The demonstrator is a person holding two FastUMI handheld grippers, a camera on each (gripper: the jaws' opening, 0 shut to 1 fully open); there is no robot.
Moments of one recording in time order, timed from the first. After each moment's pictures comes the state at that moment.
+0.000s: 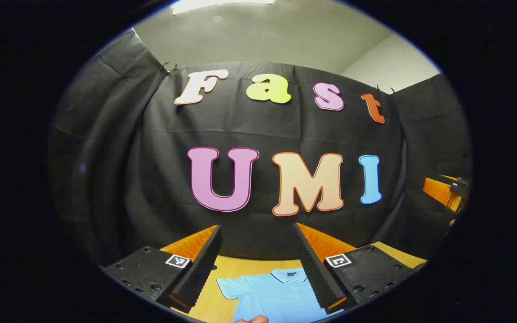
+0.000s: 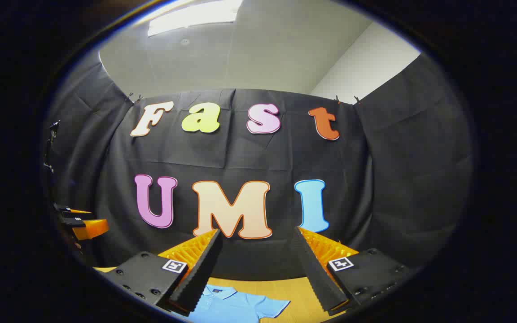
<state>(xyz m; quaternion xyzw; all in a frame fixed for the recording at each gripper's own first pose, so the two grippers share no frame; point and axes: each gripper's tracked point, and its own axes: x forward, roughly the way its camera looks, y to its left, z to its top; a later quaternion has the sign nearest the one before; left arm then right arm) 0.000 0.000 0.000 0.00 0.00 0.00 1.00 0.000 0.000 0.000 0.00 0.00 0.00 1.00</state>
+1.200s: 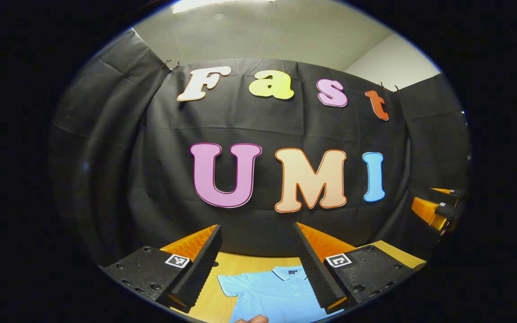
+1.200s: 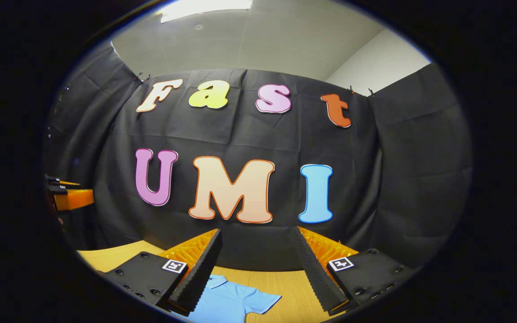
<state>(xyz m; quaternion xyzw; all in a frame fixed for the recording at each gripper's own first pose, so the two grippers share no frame) -0.004 -0.001 -0.008 0.00 0.01 0.02 1.00 0.029 -0.006 -0.063 -0.05 0.06 0.02 1.00</state>
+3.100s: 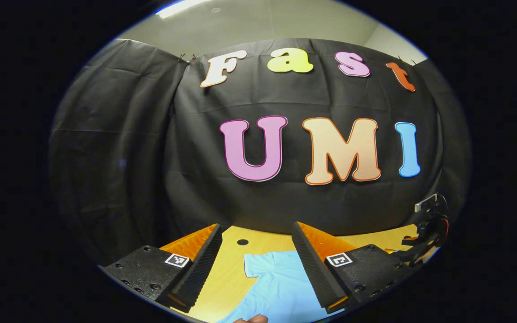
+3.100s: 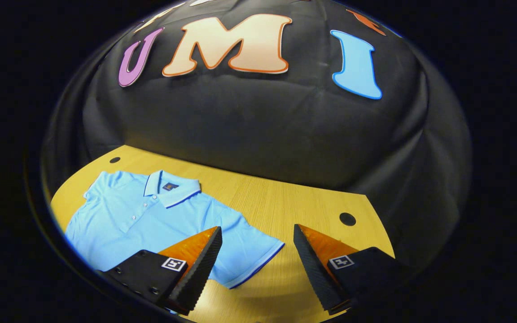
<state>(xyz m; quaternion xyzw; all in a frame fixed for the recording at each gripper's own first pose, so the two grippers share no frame) -0.025 0.002 -0.071 0.03 0.10 0.16 0.98 0.091 -0.076 -0.440 -0.10 0.38 0.07 0.92</state>
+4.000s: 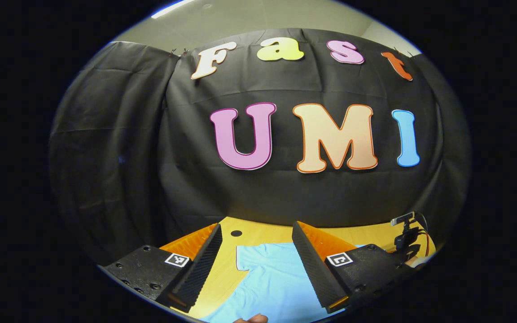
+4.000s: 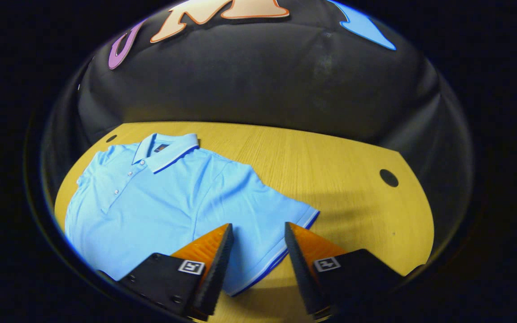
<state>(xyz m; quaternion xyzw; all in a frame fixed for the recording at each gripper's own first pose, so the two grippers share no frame) -0.009 -0.034 -0.088 0.04 0.13 0.14 0.98 0.067 -0.066 -0.545 -0.04 0.48 0.09 0.87</state>
